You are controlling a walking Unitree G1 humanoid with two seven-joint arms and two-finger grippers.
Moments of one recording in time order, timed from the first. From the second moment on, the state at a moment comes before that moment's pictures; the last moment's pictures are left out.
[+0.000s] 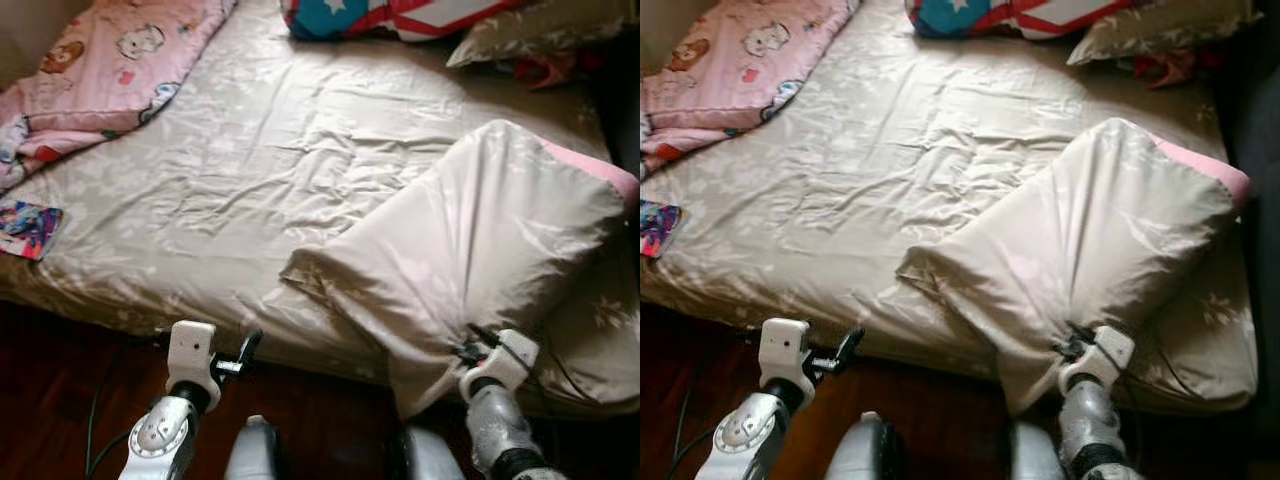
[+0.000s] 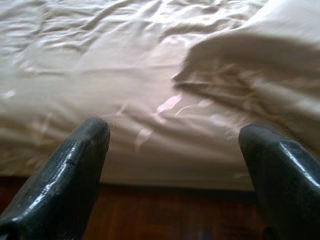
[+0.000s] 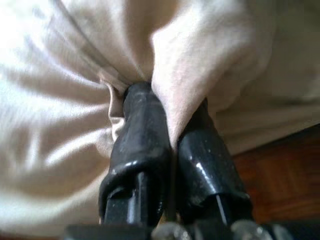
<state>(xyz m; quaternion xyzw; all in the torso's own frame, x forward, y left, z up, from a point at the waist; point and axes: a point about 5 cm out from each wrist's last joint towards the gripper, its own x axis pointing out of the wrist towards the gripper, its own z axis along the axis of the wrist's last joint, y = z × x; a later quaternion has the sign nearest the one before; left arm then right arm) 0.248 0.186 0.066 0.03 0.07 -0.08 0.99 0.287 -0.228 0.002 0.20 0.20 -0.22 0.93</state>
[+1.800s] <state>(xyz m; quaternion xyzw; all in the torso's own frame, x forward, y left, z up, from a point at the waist) 0.240 0.205 -0.005 -0.04 0.19 0.01 0.98 0.229 -0.230 -0.038 0.04 0.26 -0.08 0.96</state>
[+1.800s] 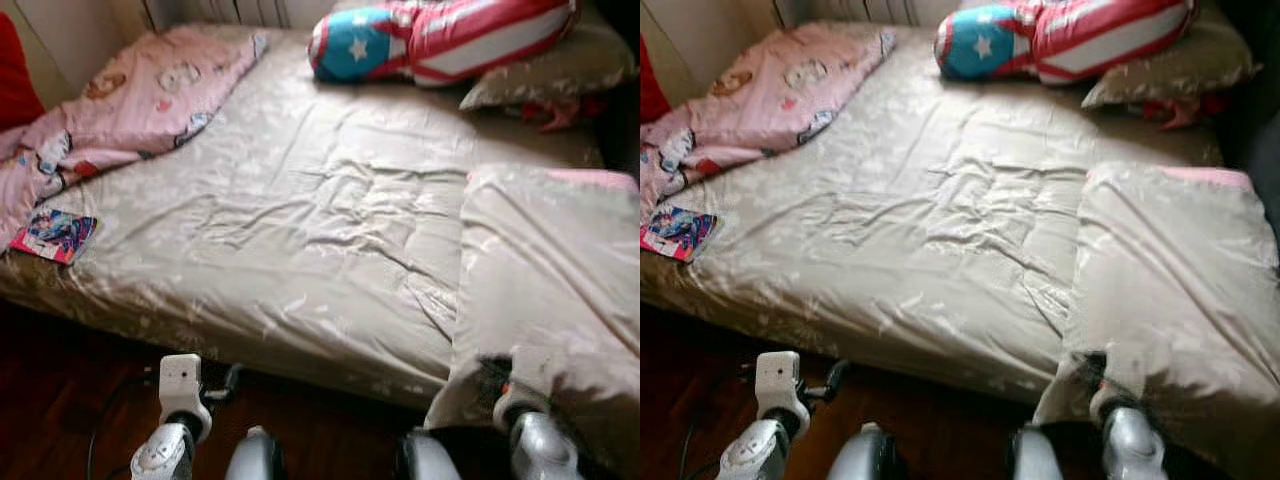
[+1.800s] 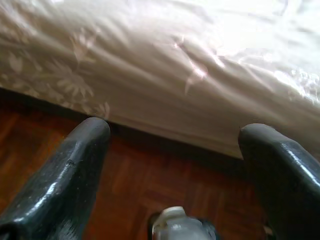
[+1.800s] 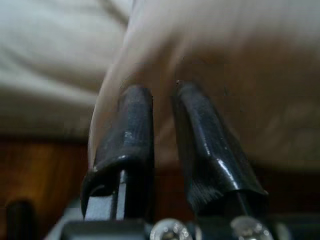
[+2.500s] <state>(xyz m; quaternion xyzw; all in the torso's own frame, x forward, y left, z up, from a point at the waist) 0.207 0.204 -0.062 -0.02 0.35 0.04 0.94 0.200 -0.189 -0.073 0.05 0.40 -0.02 0.92</state>
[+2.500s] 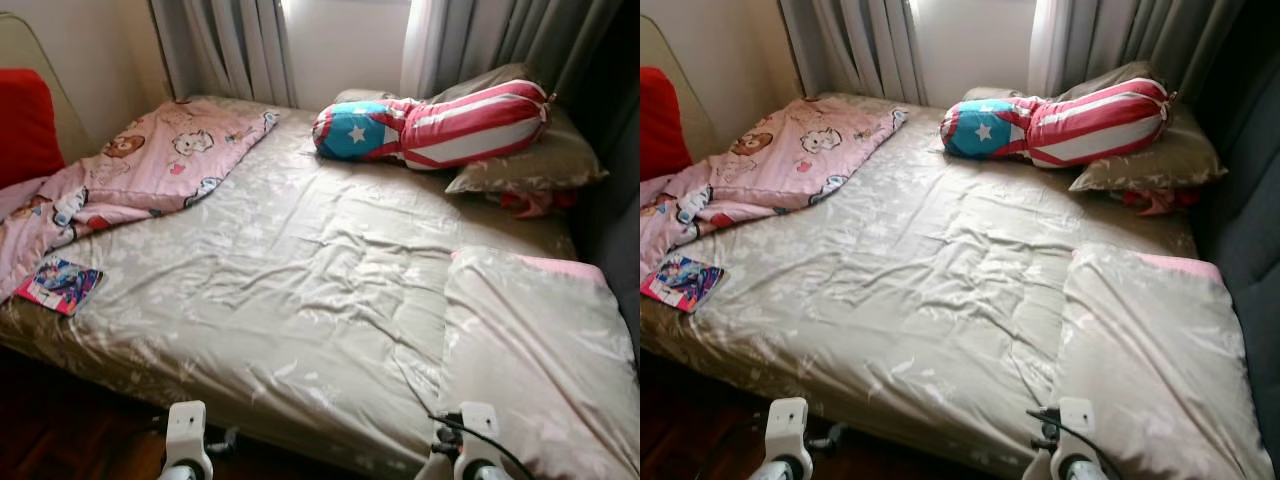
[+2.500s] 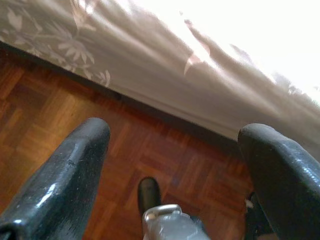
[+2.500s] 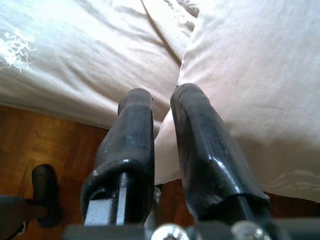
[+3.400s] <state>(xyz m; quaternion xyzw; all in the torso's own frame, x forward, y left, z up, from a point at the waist) 0.189 0.197 -0.077 -0.02 0.41 0.04 0.91 0.166 -0.214 -0.086 0.06 0.45 -0.07 0.89</state>
